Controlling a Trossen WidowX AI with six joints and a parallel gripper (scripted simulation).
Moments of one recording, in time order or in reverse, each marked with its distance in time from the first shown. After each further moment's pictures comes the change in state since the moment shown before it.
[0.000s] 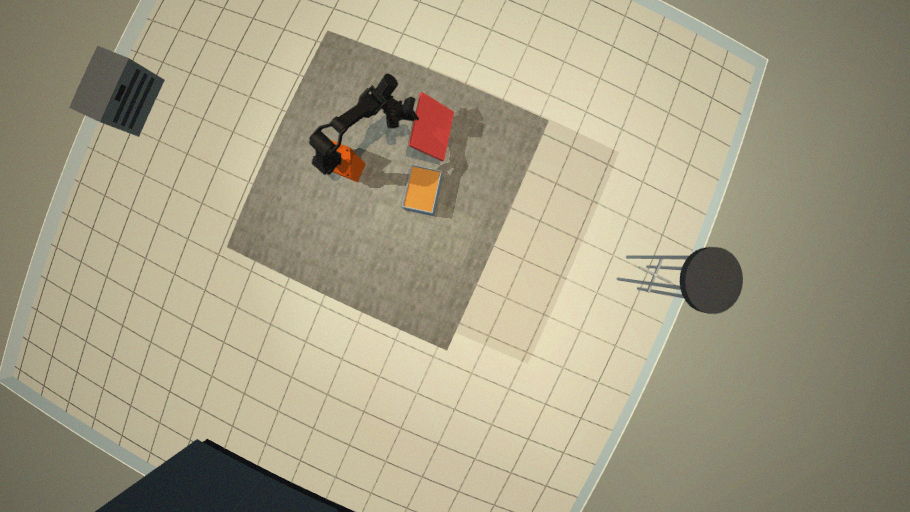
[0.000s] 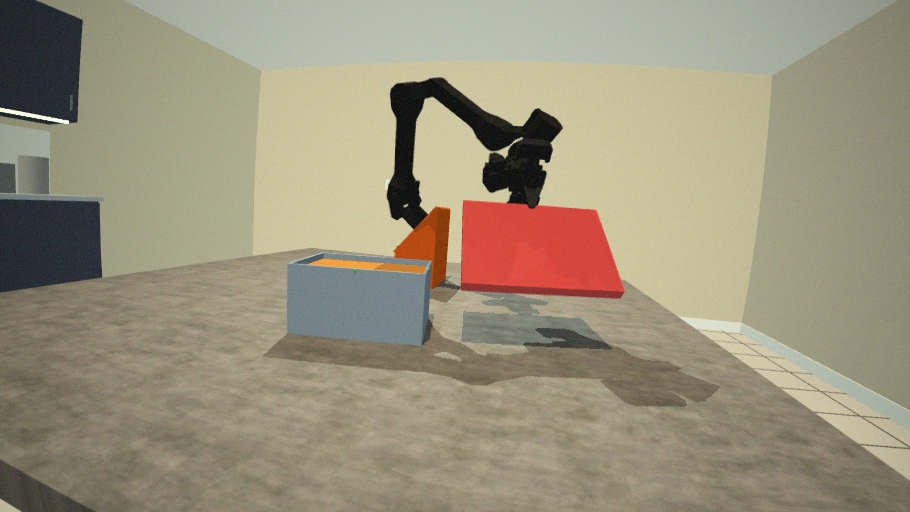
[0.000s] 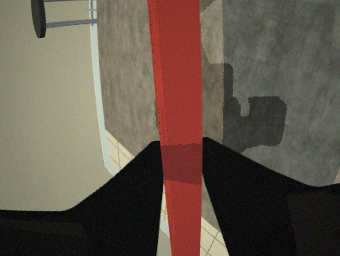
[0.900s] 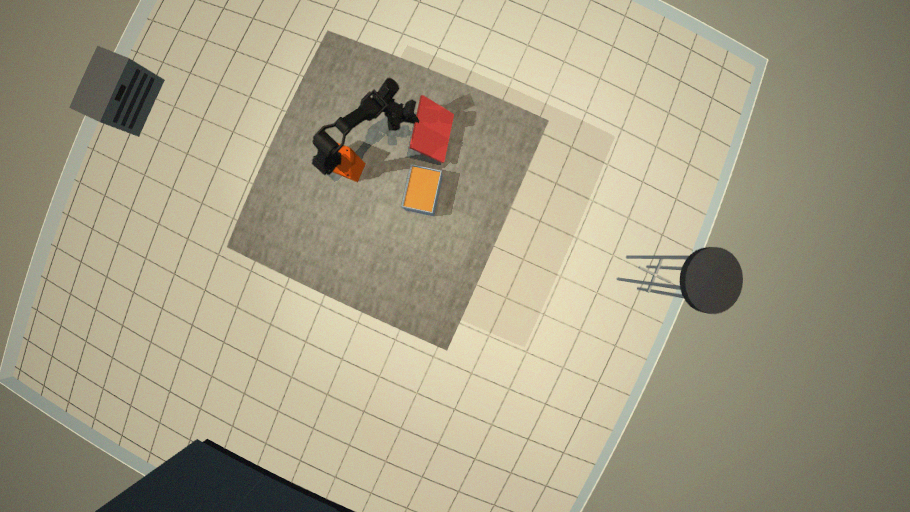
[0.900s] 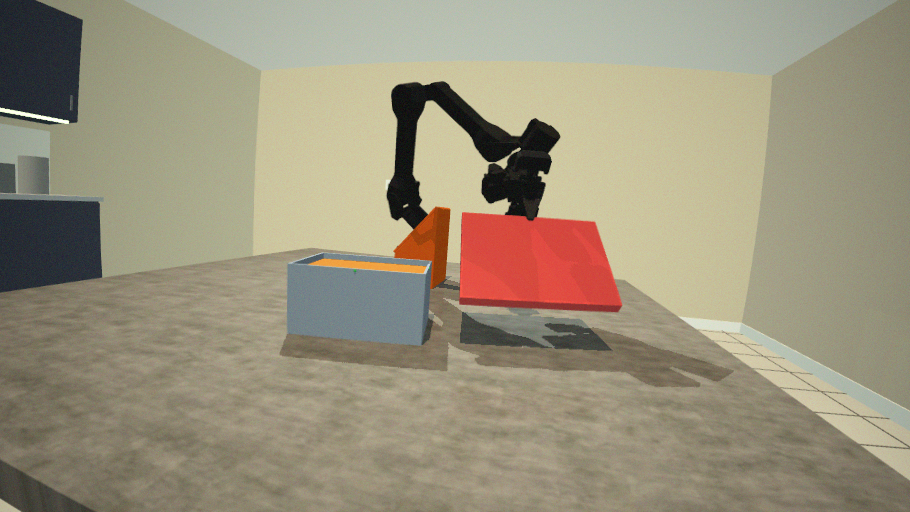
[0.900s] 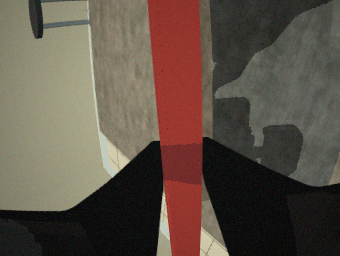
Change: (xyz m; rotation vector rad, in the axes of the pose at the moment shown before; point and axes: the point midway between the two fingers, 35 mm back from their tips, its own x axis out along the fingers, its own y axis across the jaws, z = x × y) arm 0.014 -0.016 0.001 0.000 -0.002 0.001
